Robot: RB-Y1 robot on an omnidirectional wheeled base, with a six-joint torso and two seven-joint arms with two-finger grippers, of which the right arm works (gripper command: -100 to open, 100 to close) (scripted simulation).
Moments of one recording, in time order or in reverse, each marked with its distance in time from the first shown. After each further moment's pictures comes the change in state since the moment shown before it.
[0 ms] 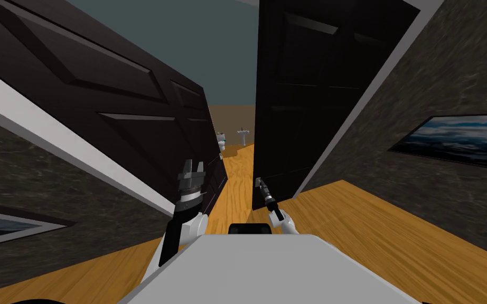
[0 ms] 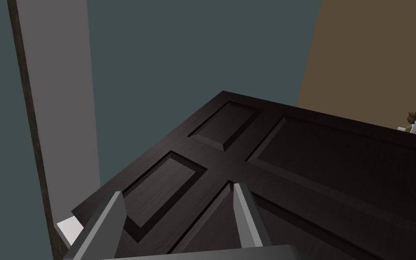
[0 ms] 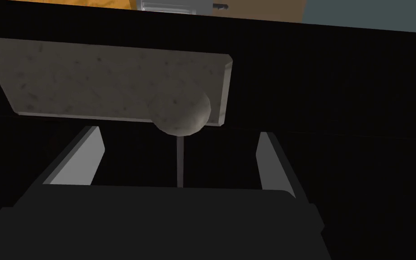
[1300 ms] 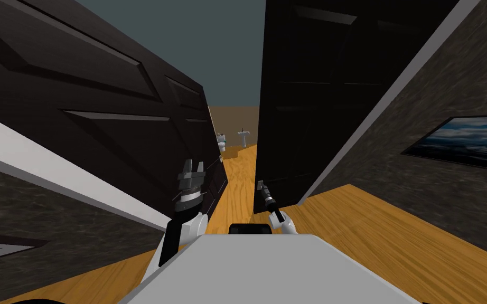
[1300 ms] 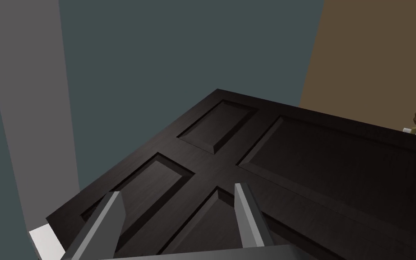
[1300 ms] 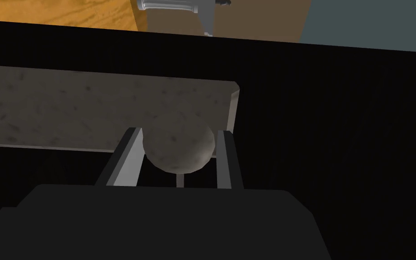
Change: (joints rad) arm 0.004 0.008 -0.016 0.025 -0.009 -0.006 0.010
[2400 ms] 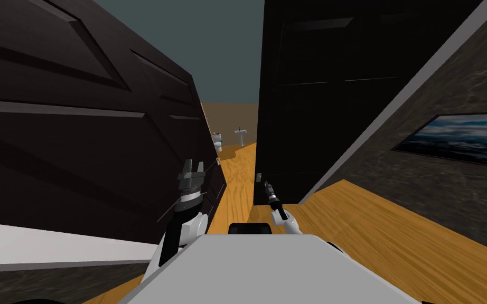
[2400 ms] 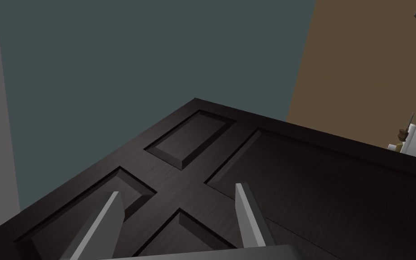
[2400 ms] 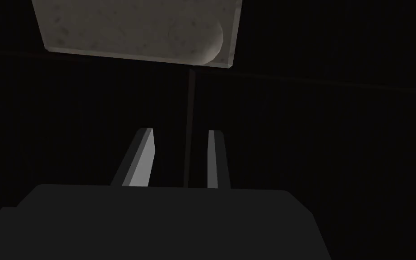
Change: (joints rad) arm -0.013 -0.030 -0.071 -0.004 -0.039 0.002 0.037
